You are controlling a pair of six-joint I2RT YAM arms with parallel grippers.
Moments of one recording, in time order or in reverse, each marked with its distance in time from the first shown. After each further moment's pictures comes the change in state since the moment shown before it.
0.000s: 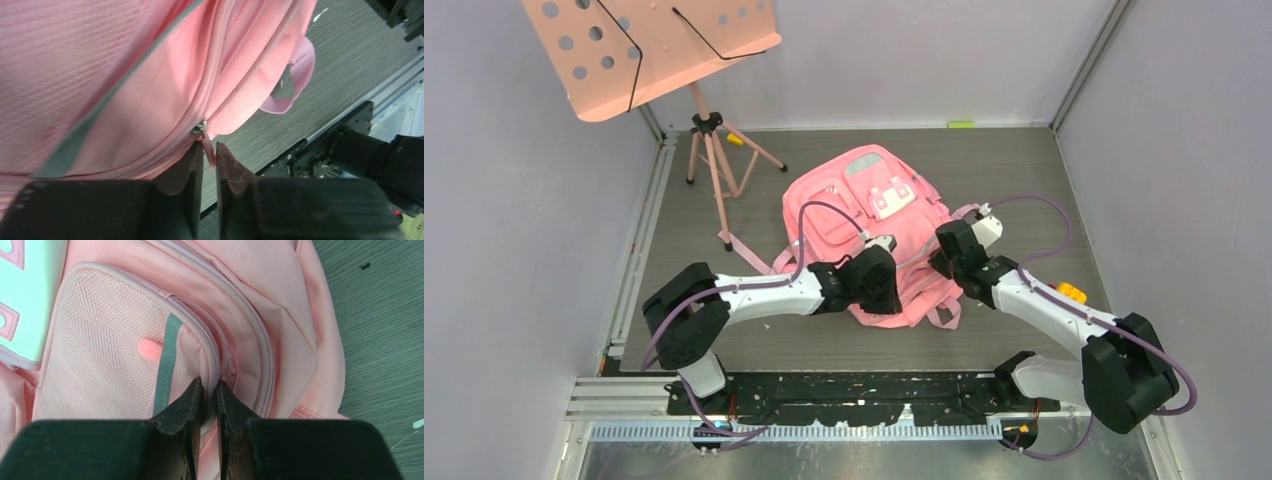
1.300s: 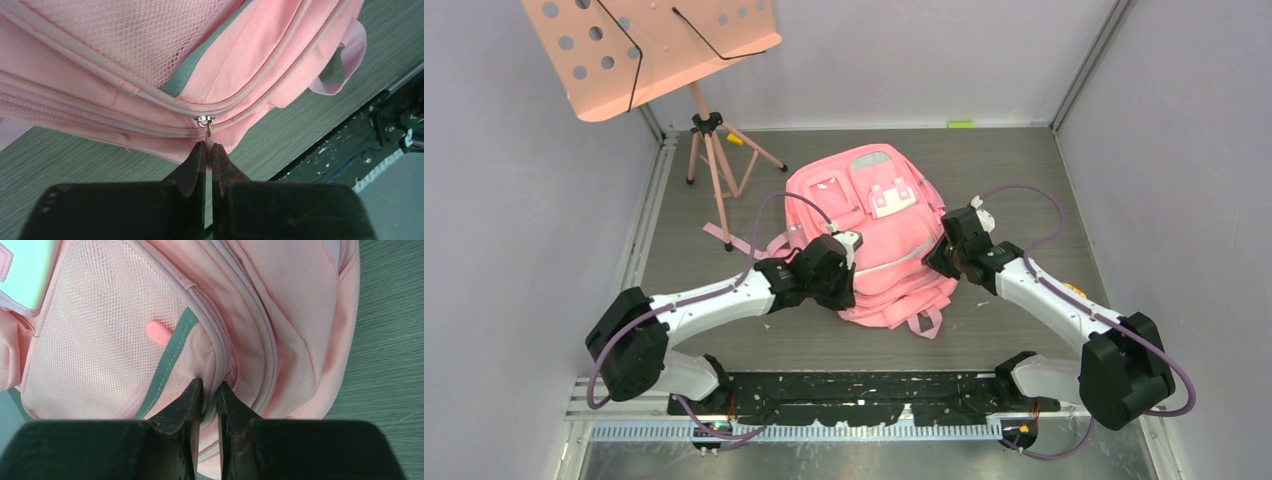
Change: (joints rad) left arm 0.164 -0.299 -0.176 -0.166 0.060 0.385; right arm -0.059 0.011 0.109 -0.167 -0.264 -0.080
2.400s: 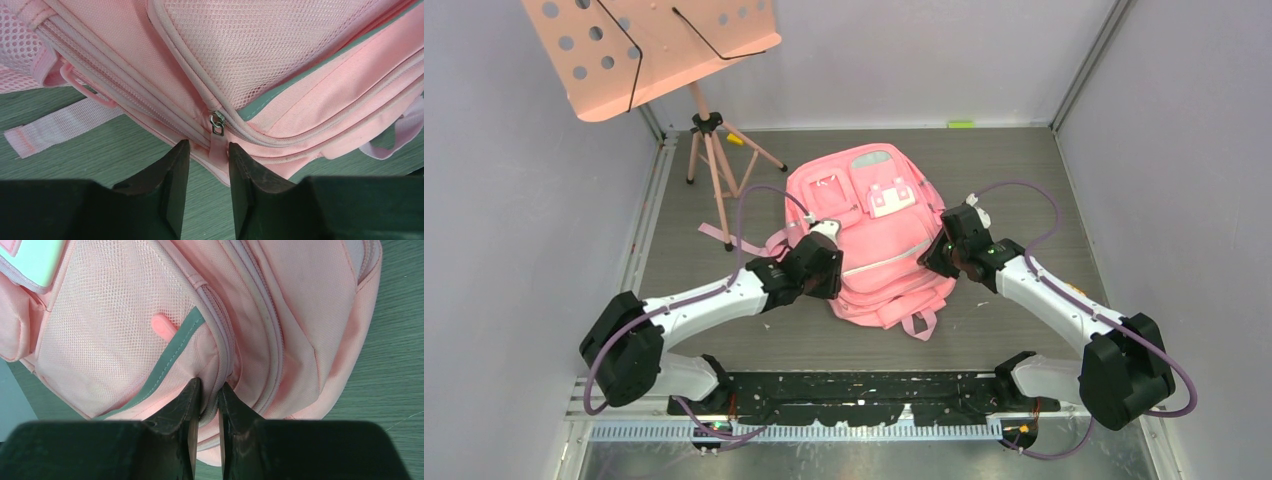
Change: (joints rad) left arm 0.061 -0.031 -0.035 0.017 -0.213 -0.033; right arm 0.002 0.000 0.028 -0.029 -0.056 -0.031
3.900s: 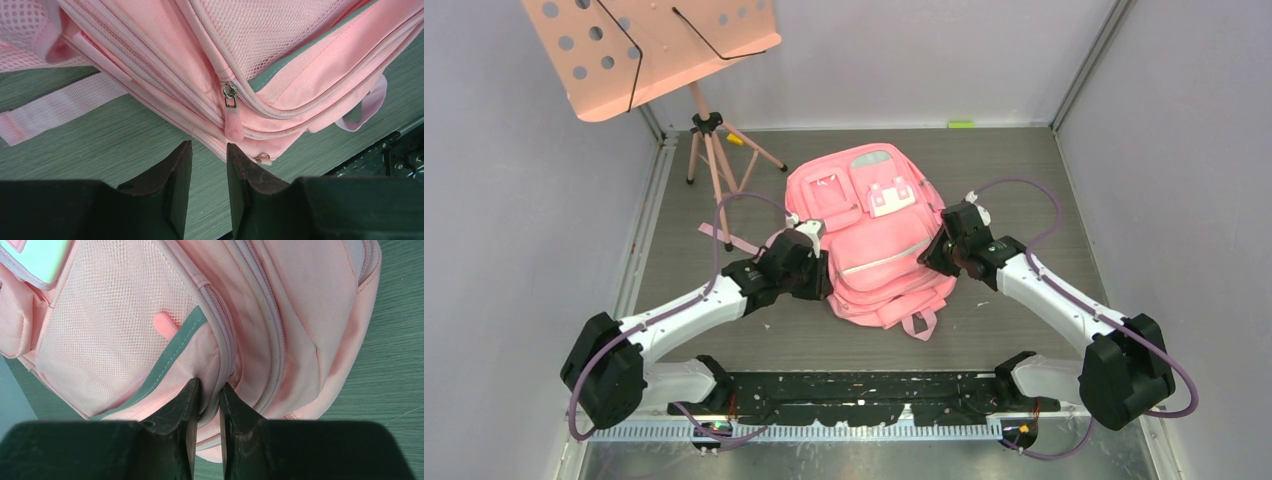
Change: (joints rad) left arm 0.101 -0.124 -0.053 -0.032 0.159 0.034; right arm 0.000 0.000 0.029 -0.032 -0.002 -0.014
